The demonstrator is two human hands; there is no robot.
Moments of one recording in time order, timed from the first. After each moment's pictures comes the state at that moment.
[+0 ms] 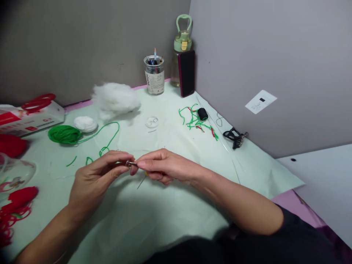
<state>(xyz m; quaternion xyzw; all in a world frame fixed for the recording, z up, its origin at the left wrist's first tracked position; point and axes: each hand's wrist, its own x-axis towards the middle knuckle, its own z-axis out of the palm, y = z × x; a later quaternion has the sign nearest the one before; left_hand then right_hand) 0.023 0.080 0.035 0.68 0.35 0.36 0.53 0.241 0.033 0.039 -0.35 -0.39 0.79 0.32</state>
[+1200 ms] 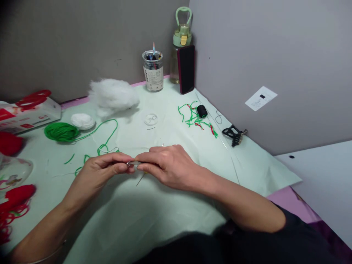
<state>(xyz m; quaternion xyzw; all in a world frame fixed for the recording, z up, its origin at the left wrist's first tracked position) 0.024 0.091 0.039 0.61 0.42 0.22 0.64 0.241 0.020 0.050 -0.52 -0.78 0.24 0.26</state>
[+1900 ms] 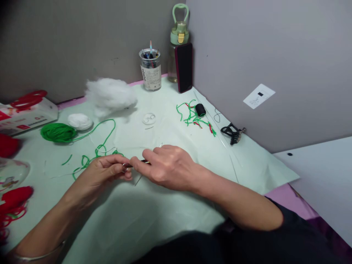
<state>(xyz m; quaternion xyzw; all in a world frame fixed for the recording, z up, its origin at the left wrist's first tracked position) 0.024 0.092 0.032 0.48 0.41 0.19 0.75 0.241 0.017 0.043 -0.50 -0.85 -0.02 0.19</state>
